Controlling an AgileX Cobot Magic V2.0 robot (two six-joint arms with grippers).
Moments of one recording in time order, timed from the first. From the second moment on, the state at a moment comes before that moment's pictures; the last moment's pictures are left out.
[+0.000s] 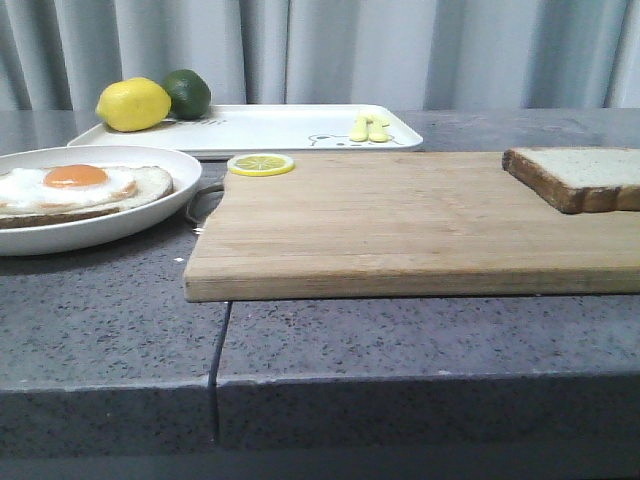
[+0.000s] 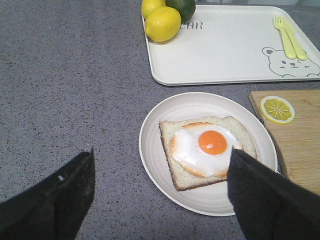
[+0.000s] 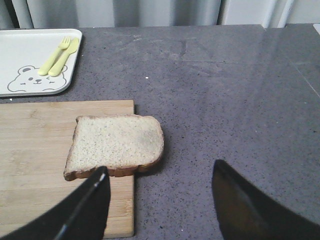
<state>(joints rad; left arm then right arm) 0.00 0.71 -0.98 -0.16 0.90 -0.02 0.04 0.47 -0.80 -0.06 0.77 0.10</state>
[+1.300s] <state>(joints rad) 0.00 0.71 -0.99 -0.16 0.90 -0.02 0.04 0.49 -0.80 0.01 0.71 0.06</state>
